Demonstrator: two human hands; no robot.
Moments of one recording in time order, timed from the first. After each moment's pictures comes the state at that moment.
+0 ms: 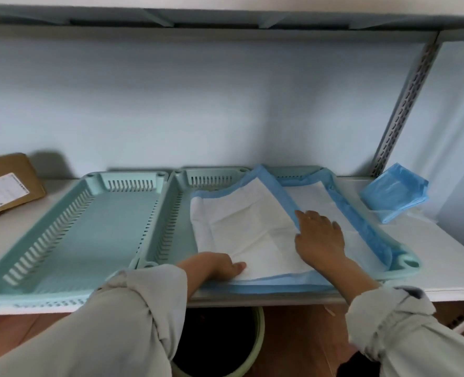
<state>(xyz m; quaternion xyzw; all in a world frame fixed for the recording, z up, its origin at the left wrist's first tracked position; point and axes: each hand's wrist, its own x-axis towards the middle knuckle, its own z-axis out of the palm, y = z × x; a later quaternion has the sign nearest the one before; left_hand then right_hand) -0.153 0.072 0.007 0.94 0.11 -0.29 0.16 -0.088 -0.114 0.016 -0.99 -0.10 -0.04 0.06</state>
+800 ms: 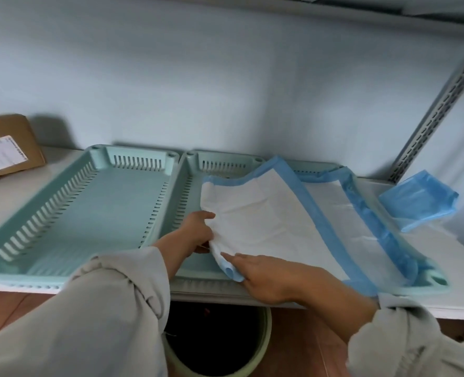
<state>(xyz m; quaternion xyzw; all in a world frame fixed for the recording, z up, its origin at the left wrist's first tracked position) -0.131 0.153 -0.011 0.77 0.28 -0.06 0.57 -0.148 -0.017 0.023 -0.87 -0.42 0.27 -0.01</state>
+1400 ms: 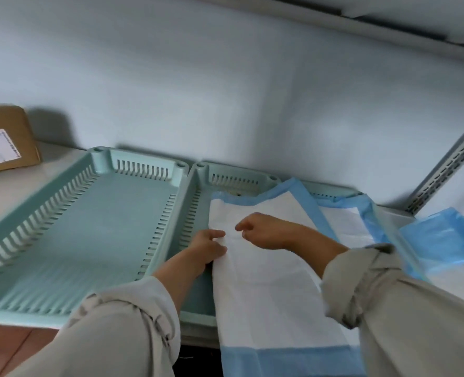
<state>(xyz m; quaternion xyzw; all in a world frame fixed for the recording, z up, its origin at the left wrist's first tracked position) -0.088 0.181 -0.042 0.71 0.28 -0.04 0.64 -0.035 0.062 0.043 -0.92 -0.32 0.22 0.04</state>
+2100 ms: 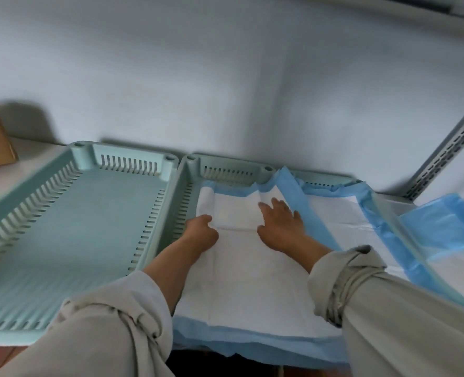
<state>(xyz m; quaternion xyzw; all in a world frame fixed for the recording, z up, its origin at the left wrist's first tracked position) -0.057 0.195 -0.040 0.81 0.28 -0.02 0.52 0.013 0.041 -0.011 -0.98 -0.21 0.06 0.00</state>
